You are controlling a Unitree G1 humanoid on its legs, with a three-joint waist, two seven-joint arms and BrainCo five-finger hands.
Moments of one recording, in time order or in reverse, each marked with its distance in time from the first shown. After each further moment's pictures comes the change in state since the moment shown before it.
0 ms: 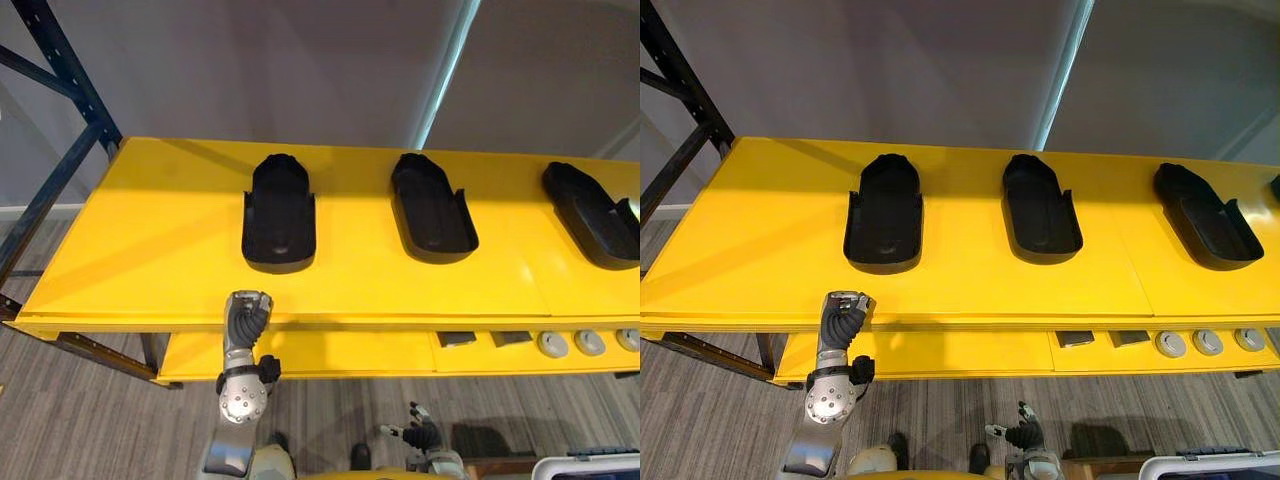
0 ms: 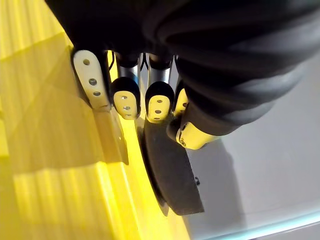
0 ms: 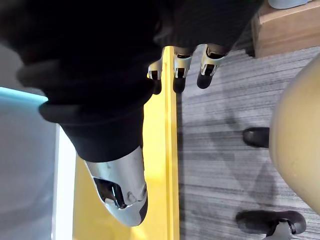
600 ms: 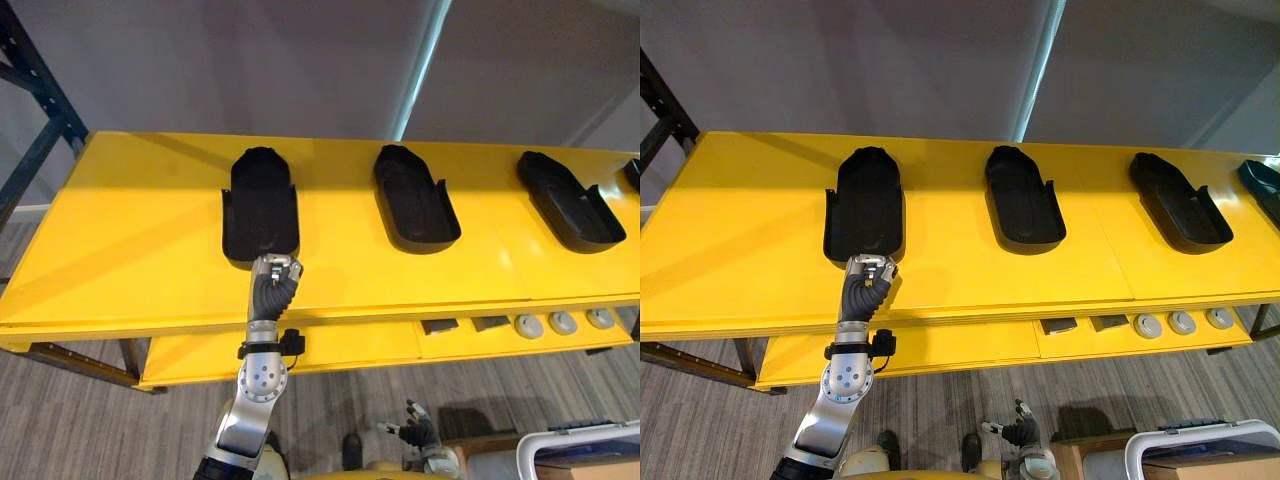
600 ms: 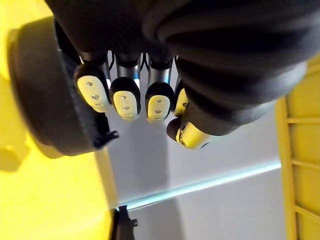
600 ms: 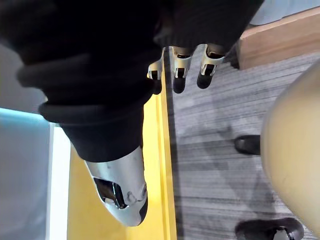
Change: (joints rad) left arm -0.097 0.037 -0.148 -0.146 0.000 -0.072 0.012; right arm -0.006 0.011 0.013 -0.001 0.001 0.004 -0.022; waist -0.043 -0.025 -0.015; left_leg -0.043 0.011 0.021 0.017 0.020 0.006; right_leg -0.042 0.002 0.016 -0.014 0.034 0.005
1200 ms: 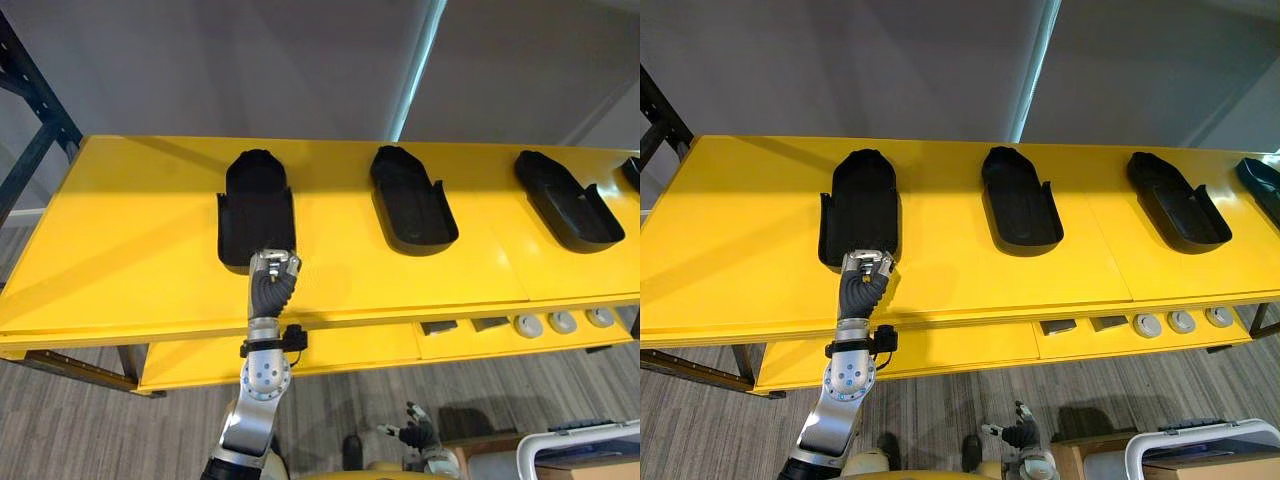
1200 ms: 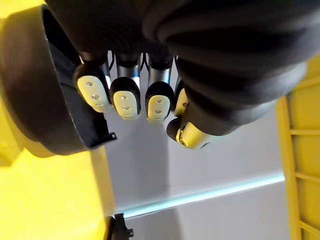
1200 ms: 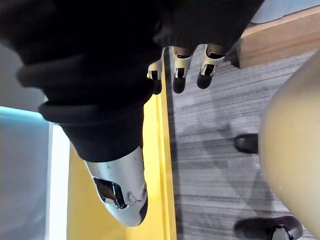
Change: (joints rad) left arm -0.002 -0.064 0.043 0.035 0.000 0.041 0.004; right arm 0.000 -0.002 0.008 0.008 0.000 -0.002 0.000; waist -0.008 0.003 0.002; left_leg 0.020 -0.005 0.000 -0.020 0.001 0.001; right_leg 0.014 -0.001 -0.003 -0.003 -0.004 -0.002
